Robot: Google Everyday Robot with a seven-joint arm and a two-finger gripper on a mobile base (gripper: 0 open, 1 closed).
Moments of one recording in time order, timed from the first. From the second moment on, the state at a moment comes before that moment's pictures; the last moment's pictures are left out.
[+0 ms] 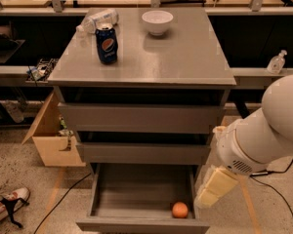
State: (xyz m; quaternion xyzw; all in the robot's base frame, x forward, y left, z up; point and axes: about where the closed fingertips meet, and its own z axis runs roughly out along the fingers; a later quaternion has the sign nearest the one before) arm 0.388 -0.148 0.789 -0.54 0.82 0.06 0.18
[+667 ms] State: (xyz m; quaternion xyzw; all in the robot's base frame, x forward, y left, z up) arm 0.420 -0.139 0.657 -0.51 0.85 0.08 0.13
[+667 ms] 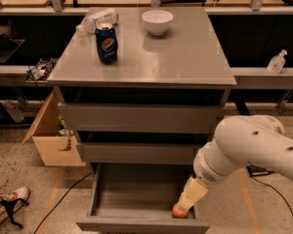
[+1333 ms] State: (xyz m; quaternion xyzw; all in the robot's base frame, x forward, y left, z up) arm 0.455 -0.142 0.496 -0.45 0.88 0.12 0.12
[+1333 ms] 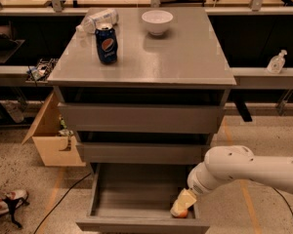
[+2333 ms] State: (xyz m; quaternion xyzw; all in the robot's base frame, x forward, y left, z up) arm 0.478 -0.130 0.443 -0.48 0.86 0.15 0.13
